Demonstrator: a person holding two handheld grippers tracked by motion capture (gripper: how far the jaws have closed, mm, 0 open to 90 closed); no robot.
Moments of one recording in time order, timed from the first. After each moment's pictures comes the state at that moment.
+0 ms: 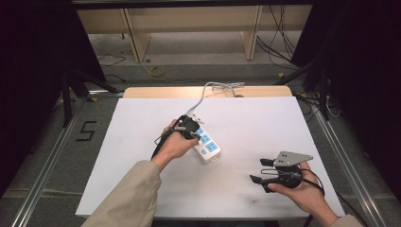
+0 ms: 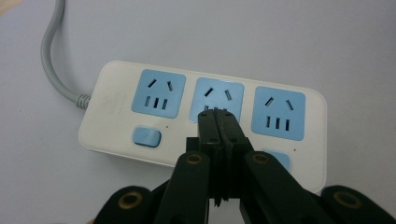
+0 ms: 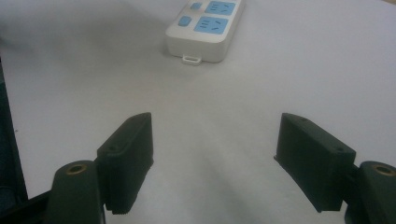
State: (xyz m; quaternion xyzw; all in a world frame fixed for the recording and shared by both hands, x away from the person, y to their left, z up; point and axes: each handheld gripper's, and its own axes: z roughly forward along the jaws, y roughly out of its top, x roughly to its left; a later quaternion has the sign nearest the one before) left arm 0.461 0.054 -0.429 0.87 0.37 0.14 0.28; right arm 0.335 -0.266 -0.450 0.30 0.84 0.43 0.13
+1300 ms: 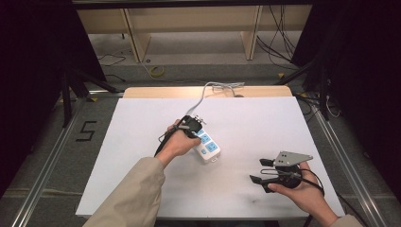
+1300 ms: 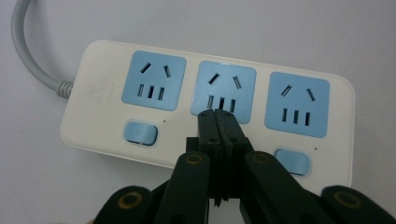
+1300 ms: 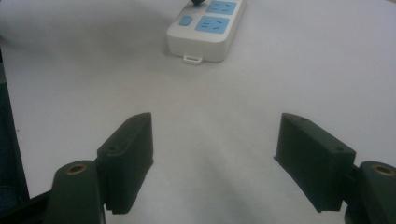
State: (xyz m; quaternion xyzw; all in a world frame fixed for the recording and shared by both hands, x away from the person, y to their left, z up) left arm 0.474 0.046 -0.442 0.89 0.37 0.12 0.24; right arm 0.335 -0.265 -0.450 0.30 0.84 0.43 0.13
